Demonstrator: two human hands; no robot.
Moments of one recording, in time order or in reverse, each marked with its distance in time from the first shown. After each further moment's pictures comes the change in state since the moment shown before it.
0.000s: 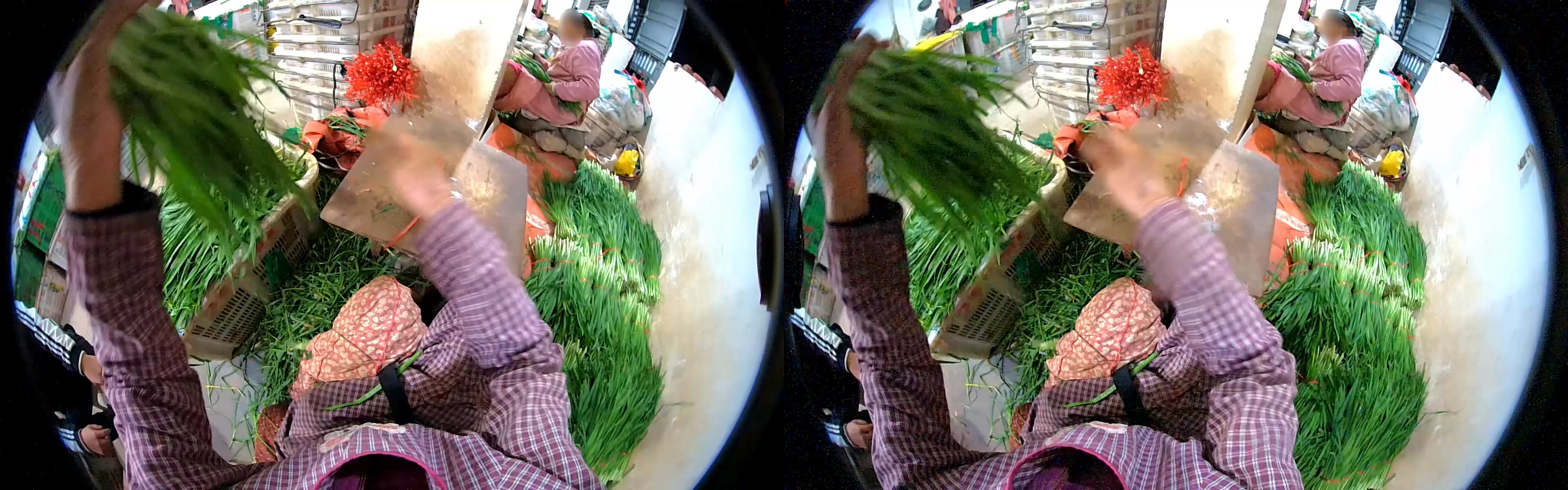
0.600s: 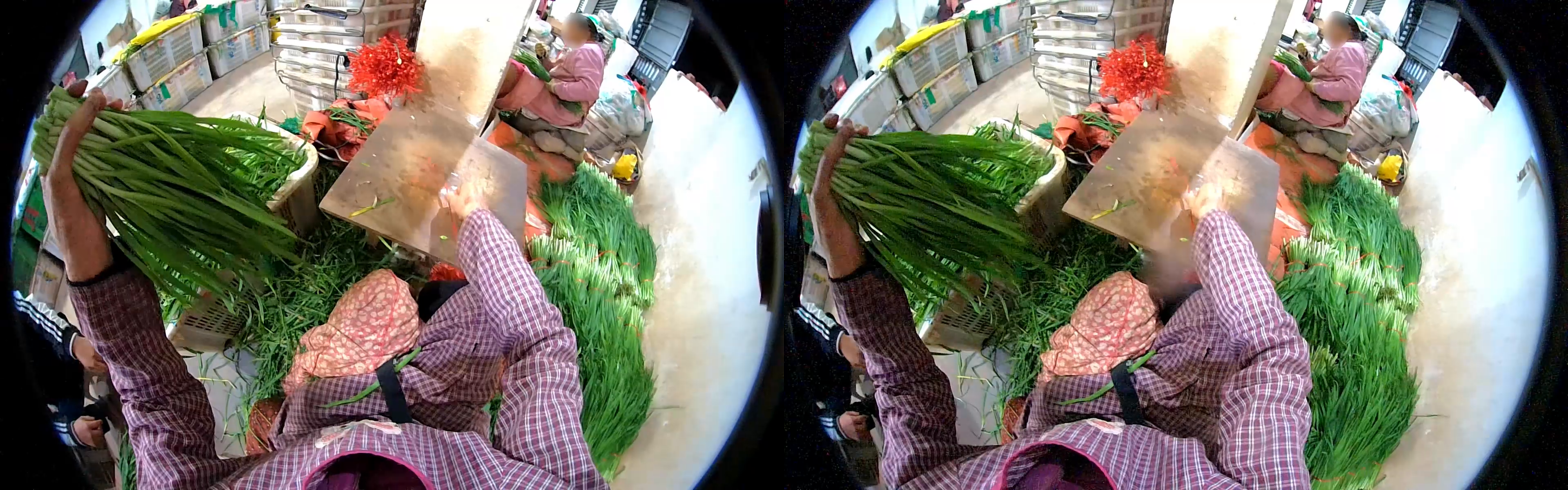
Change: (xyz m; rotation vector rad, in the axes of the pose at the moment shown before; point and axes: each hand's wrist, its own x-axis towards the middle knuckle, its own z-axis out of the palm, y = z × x) left_hand -0.073 -0.004 -0.068 0.082 -0.161 -0.107; right_hand -0.066 0.190 -0.052 -0.819 -0.116 0.737
